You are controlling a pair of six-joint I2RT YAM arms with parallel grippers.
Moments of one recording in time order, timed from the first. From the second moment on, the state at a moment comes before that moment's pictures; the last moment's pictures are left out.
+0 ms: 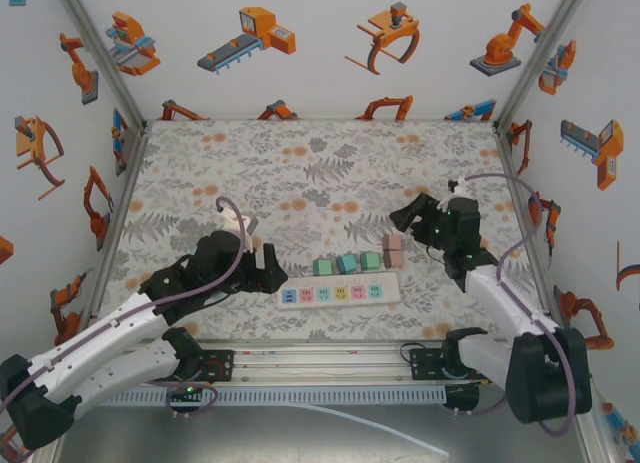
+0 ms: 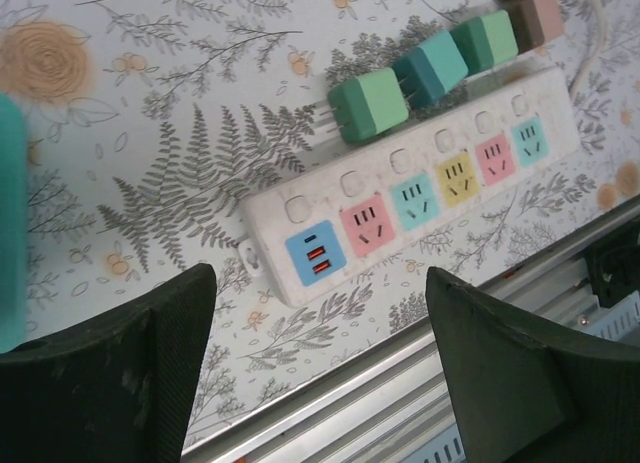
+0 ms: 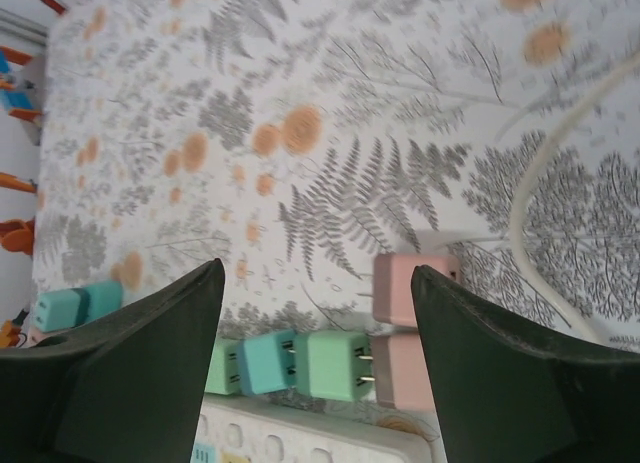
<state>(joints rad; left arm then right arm) -0.86 0.78 0.65 -0.53 -0.12 -0.57 0.17 1.03 0.51 0.11 -0.25 0.62</state>
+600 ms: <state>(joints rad) -0.33 1.09 0.92 -0.76 -0.26 -0.40 0.48 1.01 0.70 0.02 -0.33 0.40</state>
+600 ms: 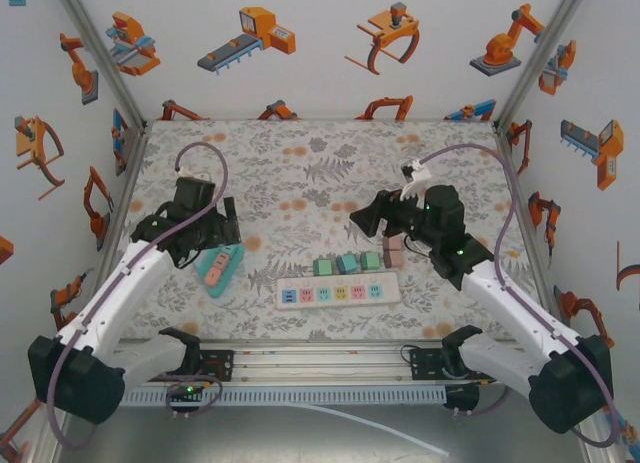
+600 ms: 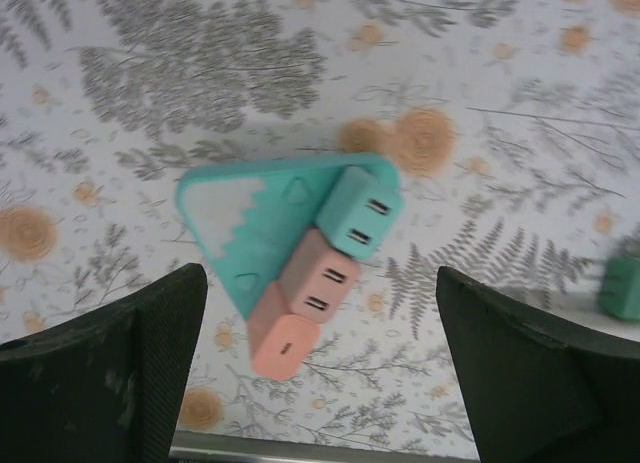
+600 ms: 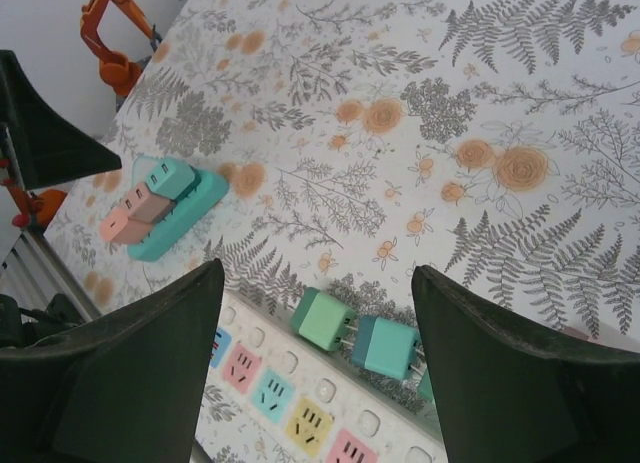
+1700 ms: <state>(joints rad) -0.21 1.41 0.62 -0.12 0.33 -0.71 0.48 1.03 0.70 -0.02 -0.34 0.38</state>
